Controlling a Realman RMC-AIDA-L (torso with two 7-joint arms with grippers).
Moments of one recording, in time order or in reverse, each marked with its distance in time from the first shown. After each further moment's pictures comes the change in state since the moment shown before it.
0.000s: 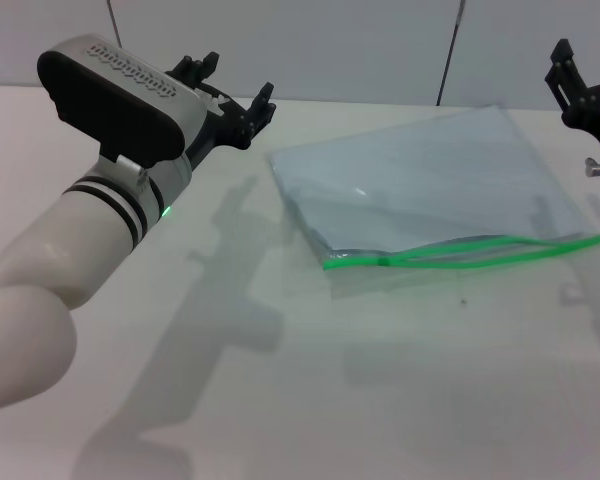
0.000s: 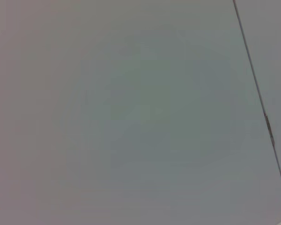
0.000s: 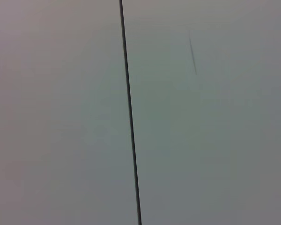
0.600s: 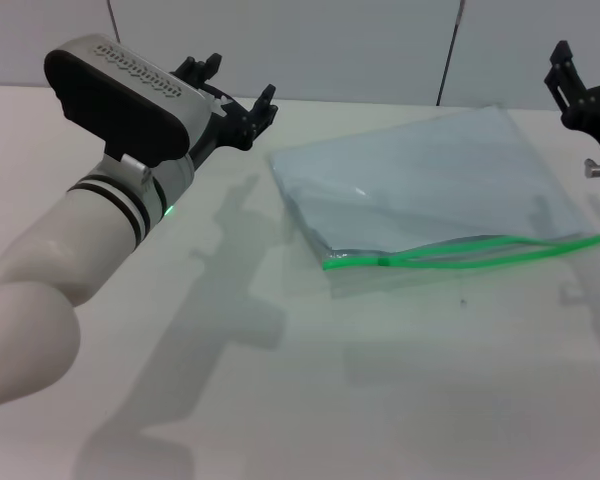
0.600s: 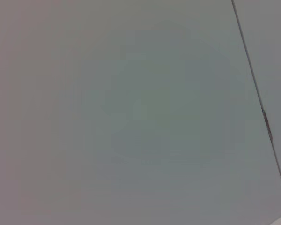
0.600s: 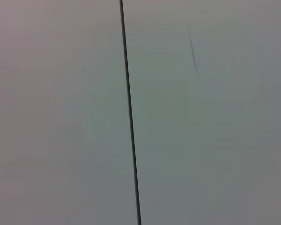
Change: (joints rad) left arm -0.019 0.000 0.000 -0.023 0.000 0.002 0.000; right arm 0.005 0.001 -0.001 0.010 0.000 0.000 0.000
